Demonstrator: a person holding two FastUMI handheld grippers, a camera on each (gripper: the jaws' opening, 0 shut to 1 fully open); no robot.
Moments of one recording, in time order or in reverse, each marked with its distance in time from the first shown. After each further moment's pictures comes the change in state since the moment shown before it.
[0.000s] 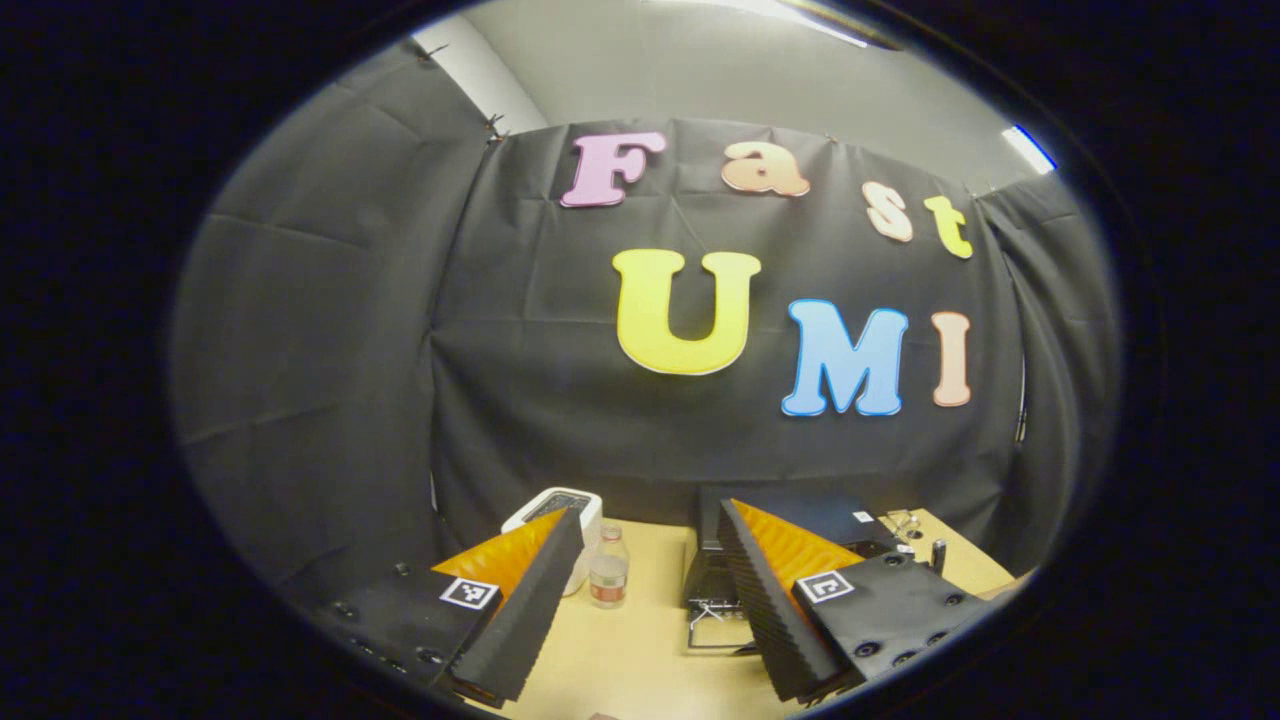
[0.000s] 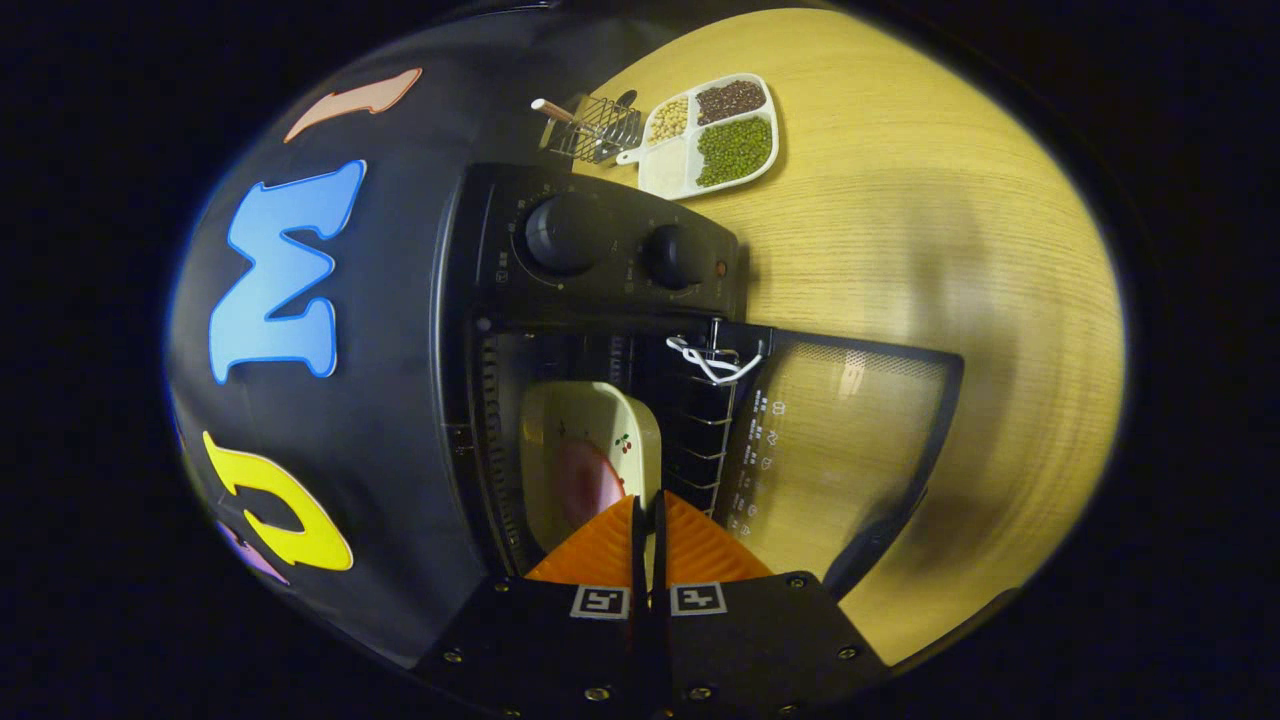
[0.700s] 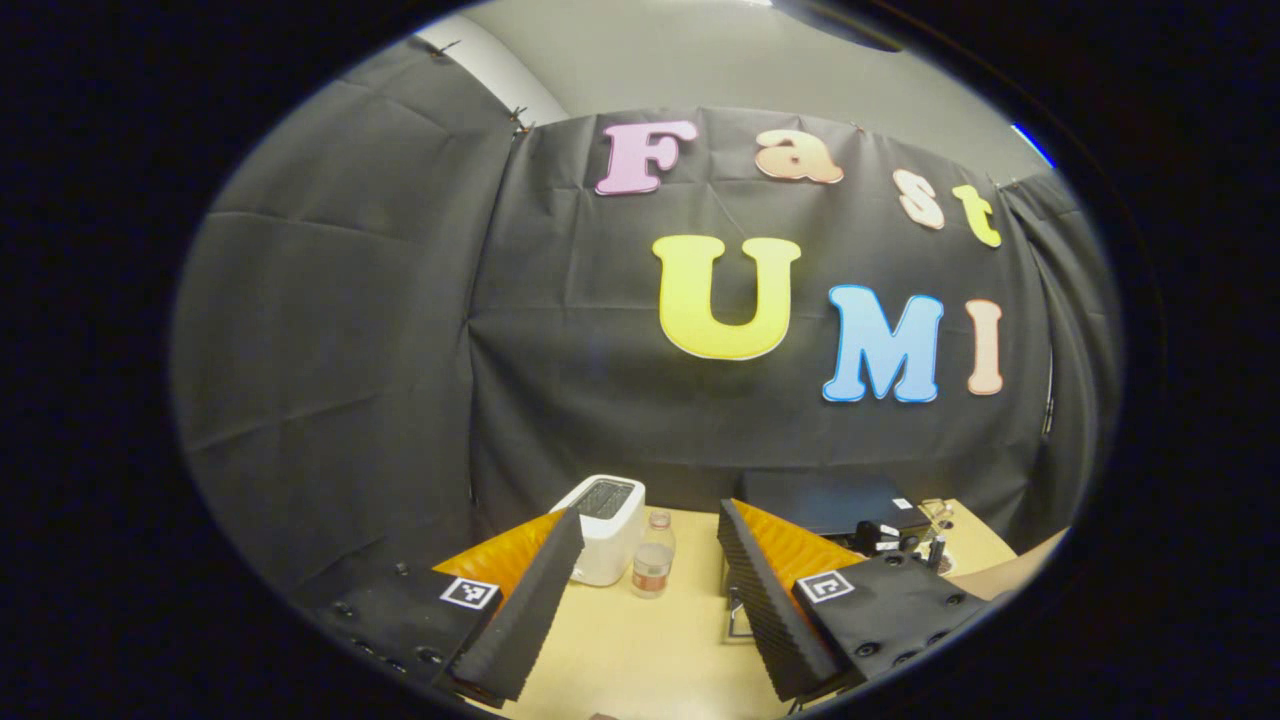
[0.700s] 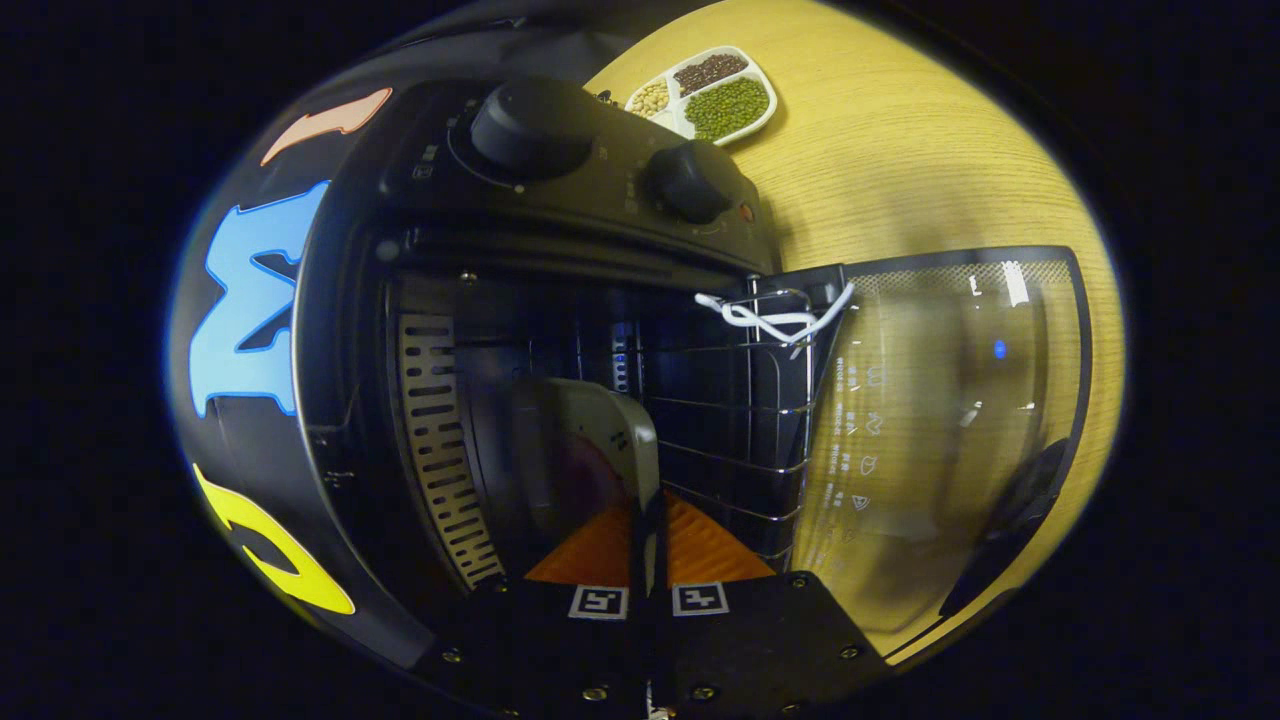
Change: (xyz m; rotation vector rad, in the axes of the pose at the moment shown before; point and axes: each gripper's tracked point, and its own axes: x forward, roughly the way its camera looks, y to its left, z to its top) left arm -0.002 0.032 -0.009 0.014 0.042 0.074; right arm 0.064 0.020 -0.009 0.090 -0.088 0.016
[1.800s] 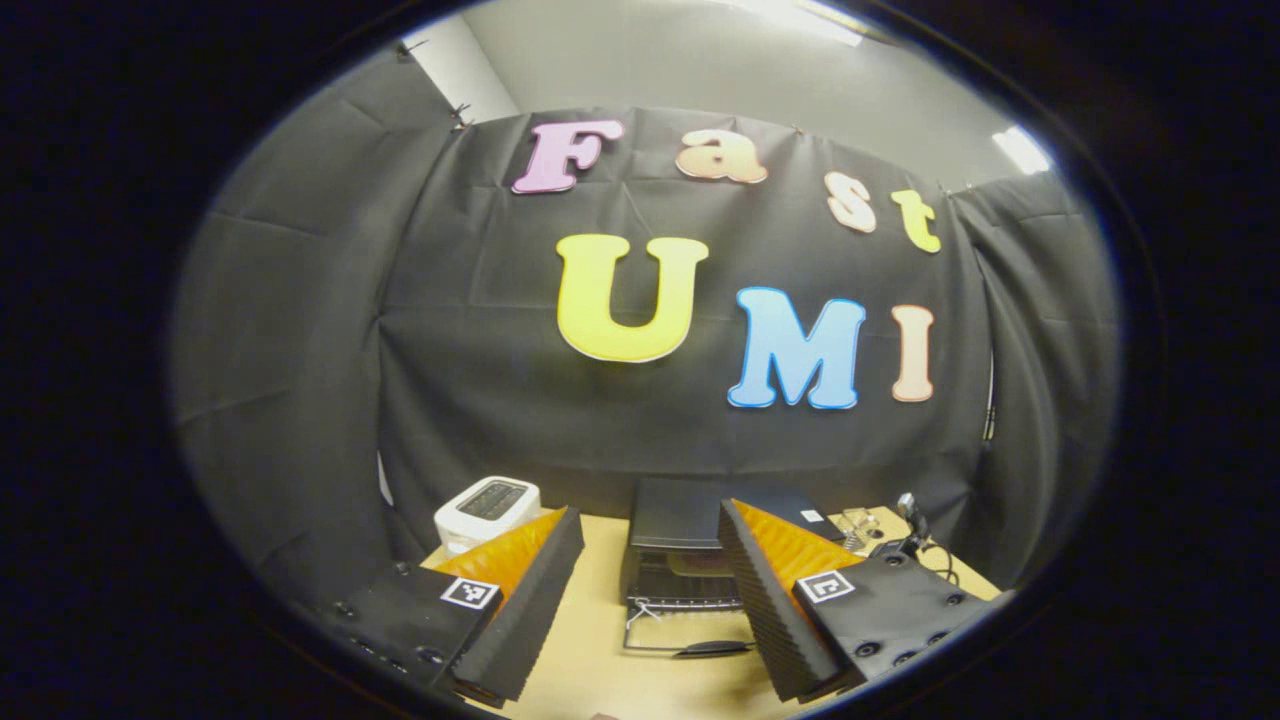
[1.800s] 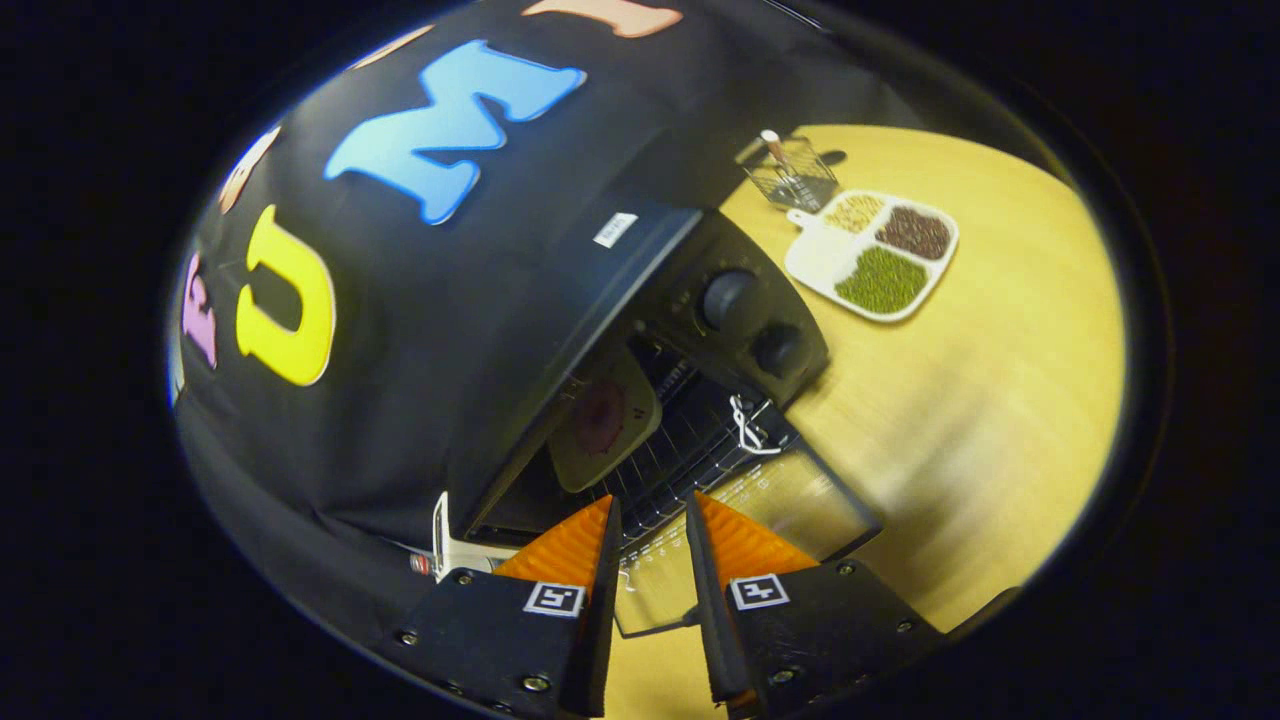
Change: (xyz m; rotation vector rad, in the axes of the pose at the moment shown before) left arm 0.011 -0.142 0.001 -0.023 -0.012 -0.218; right arm -0.148 -0.008 0.057 -0.834 0.160 0.100
